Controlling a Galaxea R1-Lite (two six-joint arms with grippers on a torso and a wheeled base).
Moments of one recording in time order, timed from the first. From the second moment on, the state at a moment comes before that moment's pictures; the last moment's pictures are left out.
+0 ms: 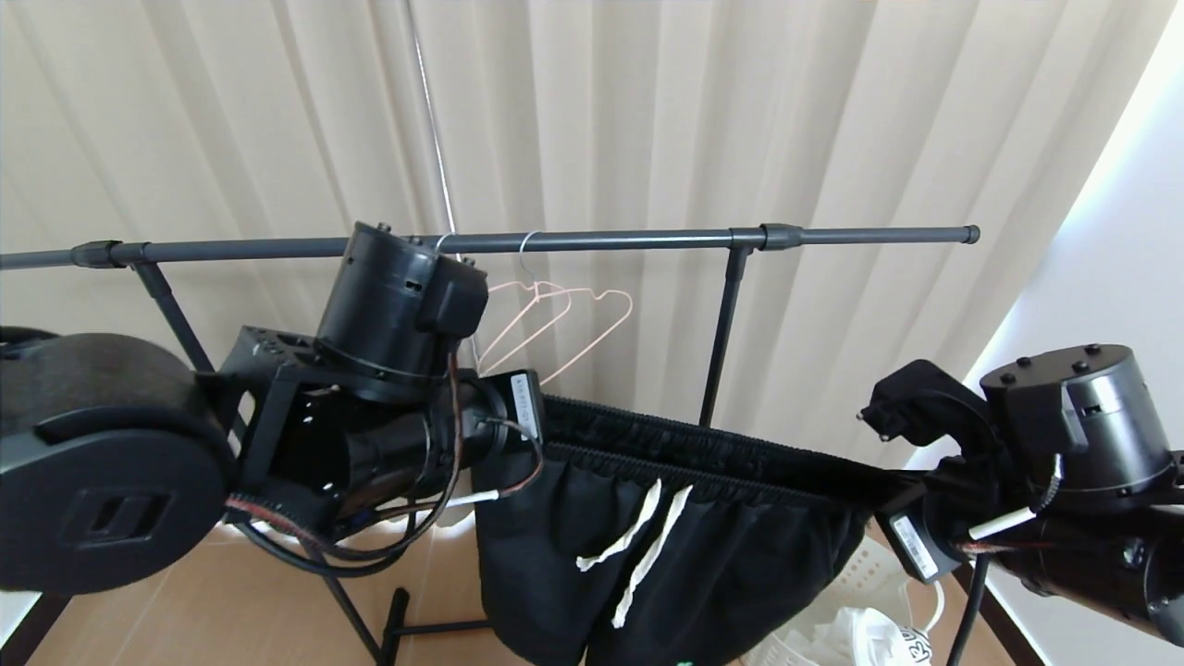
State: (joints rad) left arm -0.74 1.67 -1.11 0.03 0.35 -0.58; right arm 0.59 1.47 -0.70 -0.02 -0.47 -0.06
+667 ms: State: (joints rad) left arm -0.70 2.01 -1.72 0.13 0.30 -0.49; right arm 0.93 1.43 -0.83 0.13 -0.31 0.28
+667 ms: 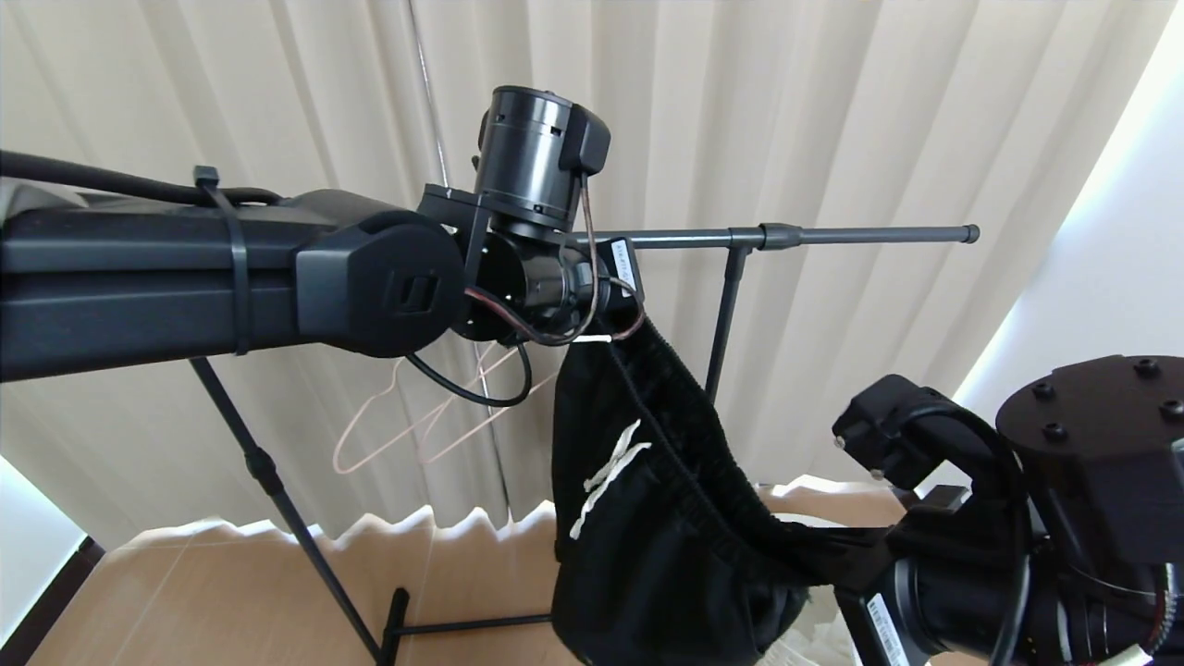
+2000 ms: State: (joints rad) left arm -0.79 1.69 -1.22 0.43 0.30 -0.53; right arm 0.74 1.70 -1.13 -0.02 -0.64 0.33
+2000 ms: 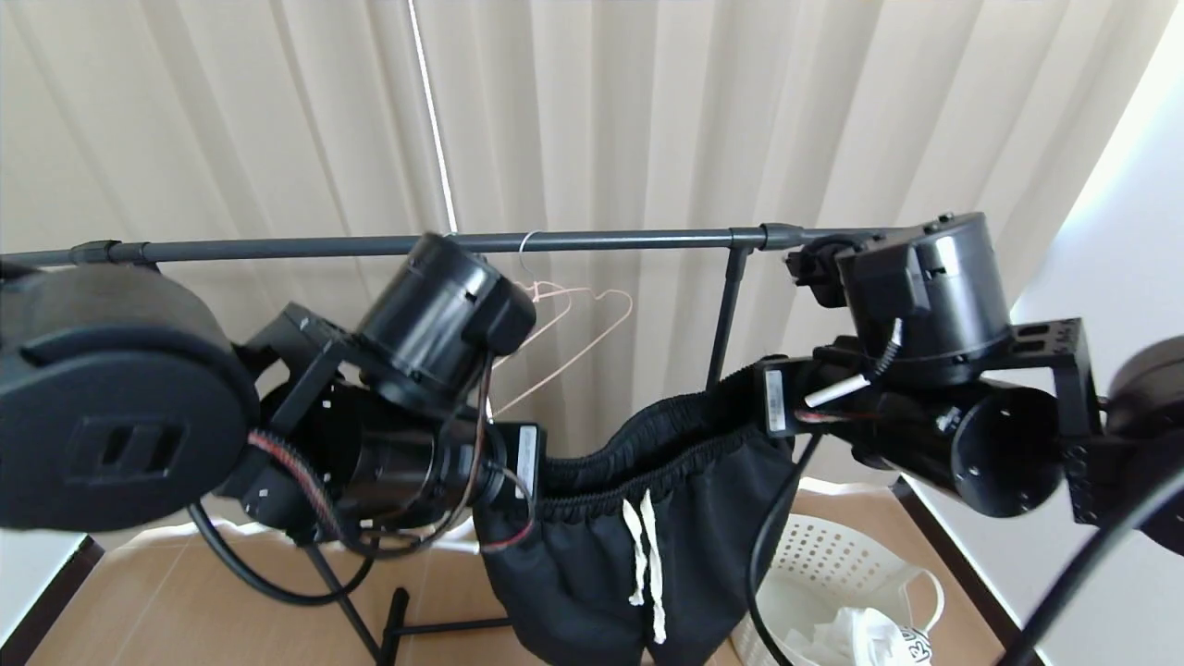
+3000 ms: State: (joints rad) left arm -1.04 1.76 -1.12 0.29 0.29 -0.75; right arm 0.72 2.00 -1.59 0.01 -0.60 0.56
